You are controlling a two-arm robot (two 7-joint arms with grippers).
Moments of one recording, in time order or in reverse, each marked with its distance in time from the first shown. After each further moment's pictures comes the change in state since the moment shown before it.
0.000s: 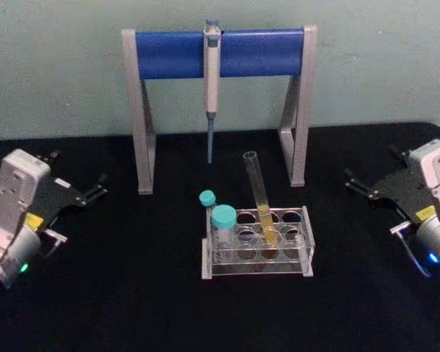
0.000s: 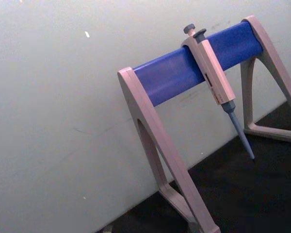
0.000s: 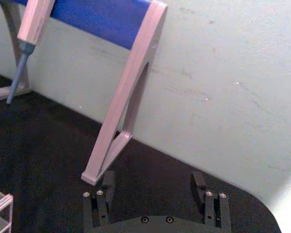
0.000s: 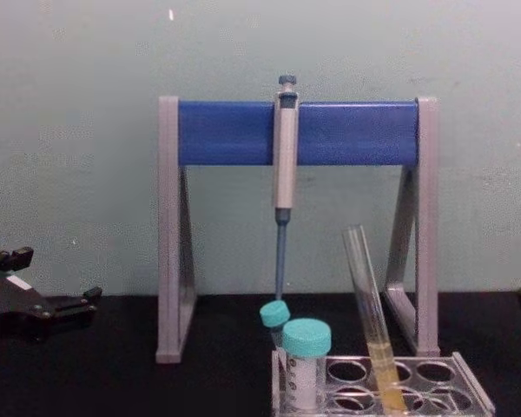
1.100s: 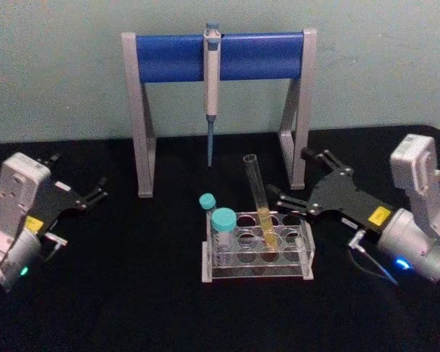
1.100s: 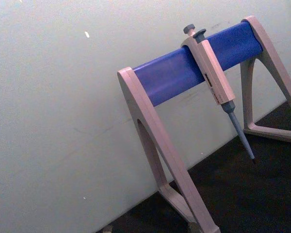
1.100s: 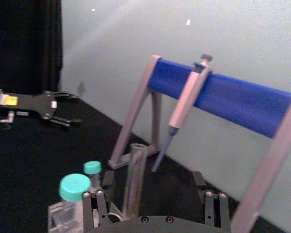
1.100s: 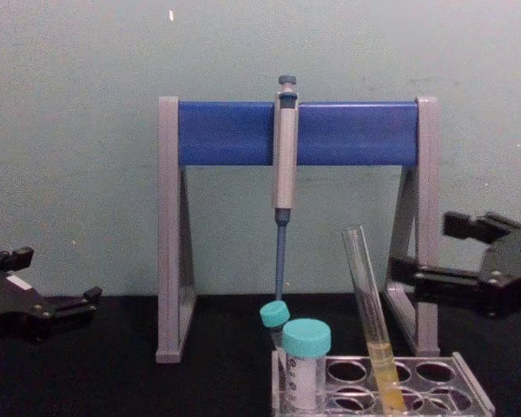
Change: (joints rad) left arm 0.000 0.000 0.000 0.000 0.000 0.000 0.000; right arm 0.005 -0.016 -0.008 -0.134 0.161 -0.051 0.449
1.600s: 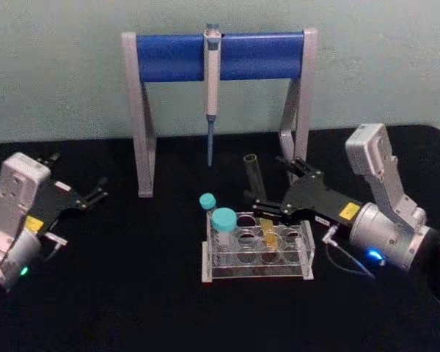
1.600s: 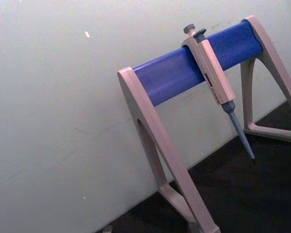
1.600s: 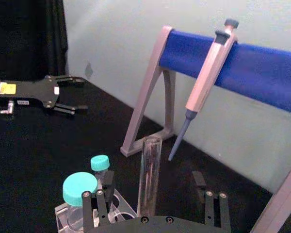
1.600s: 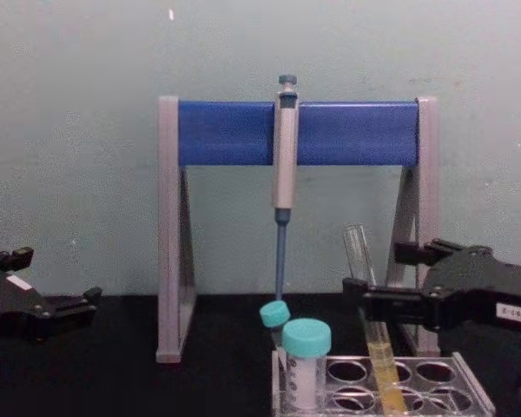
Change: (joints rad) left arm 0.000 0.000 0.000 0.000 0.000 0.000 0.000; right arm 0.078 -0.075 -0.034 0.050 -0.028 0.168 0.033
